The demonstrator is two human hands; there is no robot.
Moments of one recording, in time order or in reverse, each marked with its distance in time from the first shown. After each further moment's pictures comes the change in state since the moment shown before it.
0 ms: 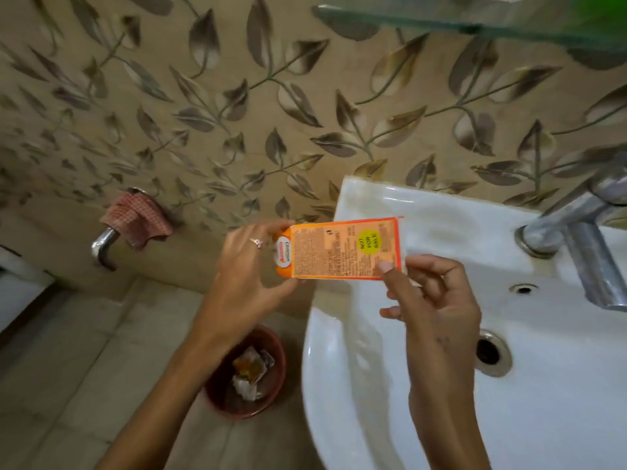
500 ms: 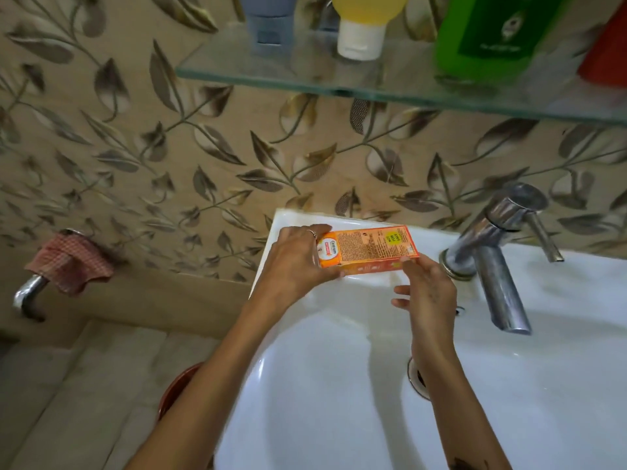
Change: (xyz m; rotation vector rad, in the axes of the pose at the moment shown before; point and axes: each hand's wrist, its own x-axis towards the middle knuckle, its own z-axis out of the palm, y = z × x) left_hand 0.097 0.043 0.128 0.084 -0.263 -0.118; right_hand 0.131 0.038 -0.064 -0.087 0.142 0.093
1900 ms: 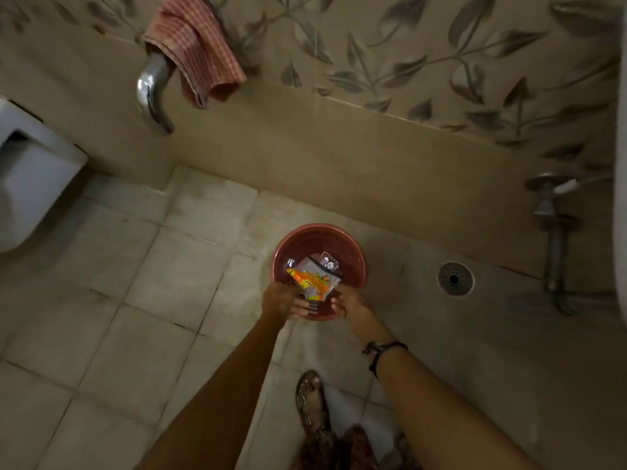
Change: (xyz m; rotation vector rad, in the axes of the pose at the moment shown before) left_hand -0.248 -0.414 0.066 -0.777 -0.214 -1.331; right_hand -0.215 0.385 0.246 -0.216 -0.237 0.963
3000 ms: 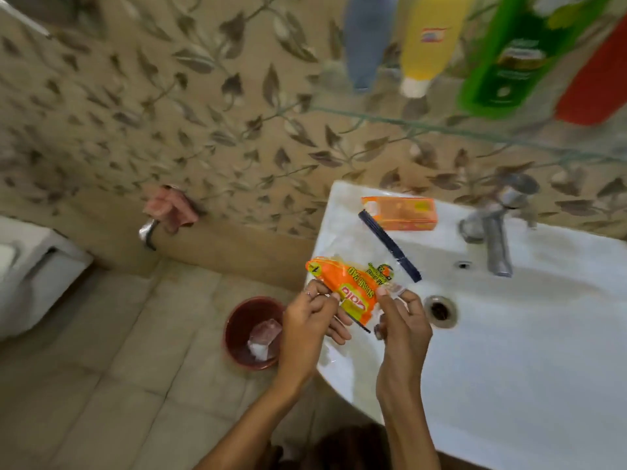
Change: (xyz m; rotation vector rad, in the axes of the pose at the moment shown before) left_hand -0.436 0.101 0.195 -0.202 -0.202 0.952; right_hand -0.370 -0.181 -0.285 0.403 -0.004 -0.806
